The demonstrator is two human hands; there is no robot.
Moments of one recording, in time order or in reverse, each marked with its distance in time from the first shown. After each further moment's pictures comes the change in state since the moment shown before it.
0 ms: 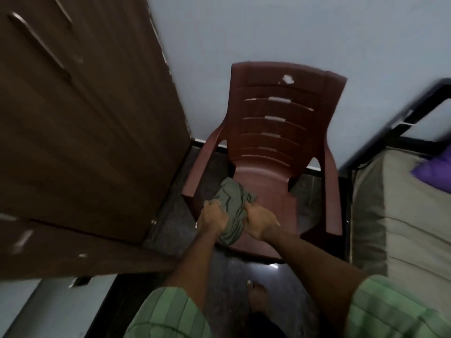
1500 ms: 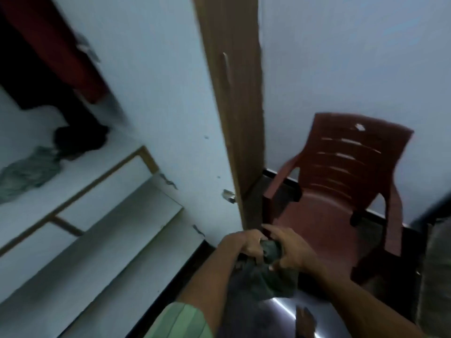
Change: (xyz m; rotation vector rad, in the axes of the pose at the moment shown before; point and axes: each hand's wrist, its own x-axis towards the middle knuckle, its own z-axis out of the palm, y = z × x) left_hand -0.274 -0.100 -0.162 0.087 -0.486 0.186; right_hand -0.212 -0.143 0.025 -0.041 -0.087 -0.383
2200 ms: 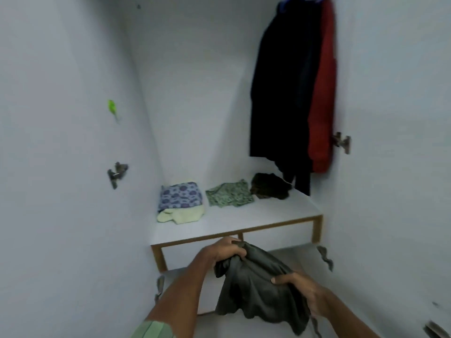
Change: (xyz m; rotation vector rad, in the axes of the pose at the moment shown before) left_hand -0.428 -0.320 -0.069 -0.912 0.932 -0.280; right_hand 0.065 -0.450 0.057 0.715 -0.582 -0.048
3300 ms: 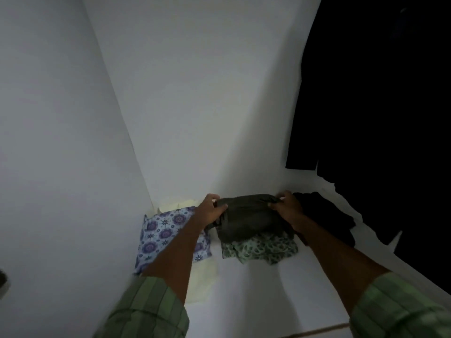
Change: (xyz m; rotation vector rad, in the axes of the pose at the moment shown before) left_hand 0.404 -0.014 -0.320 -0.023 0.464 0.095; right_hand 0.494 -0.327 0.006 -0.433 0.464 -0.368
